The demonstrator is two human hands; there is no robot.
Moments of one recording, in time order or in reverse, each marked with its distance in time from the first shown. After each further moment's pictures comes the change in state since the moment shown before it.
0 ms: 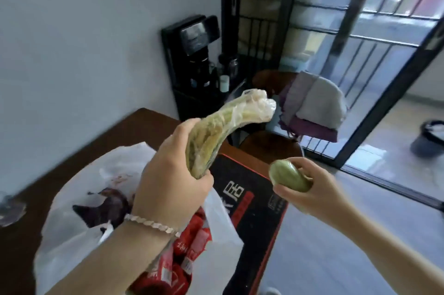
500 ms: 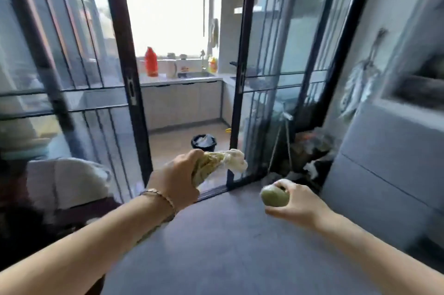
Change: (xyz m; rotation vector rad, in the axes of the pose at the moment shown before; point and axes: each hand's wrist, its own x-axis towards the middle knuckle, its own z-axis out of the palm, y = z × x) left_hand -0.039 0.436 0.276 0.015 -0.578 0.898; right_hand -0.275 0.221 -0.356 -0.306 0.643 0.695
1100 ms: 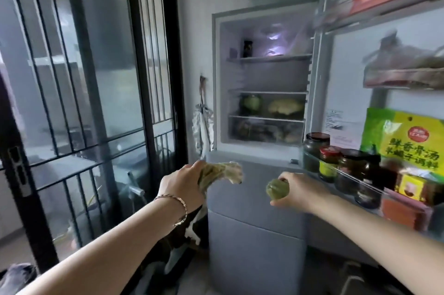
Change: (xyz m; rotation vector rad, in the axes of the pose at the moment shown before) left_hand 0.400 0.464 0.164 -0.085 0.035 0.717; right_hand 0.146 0.359 -0.330 -0.245 0.436 0.628
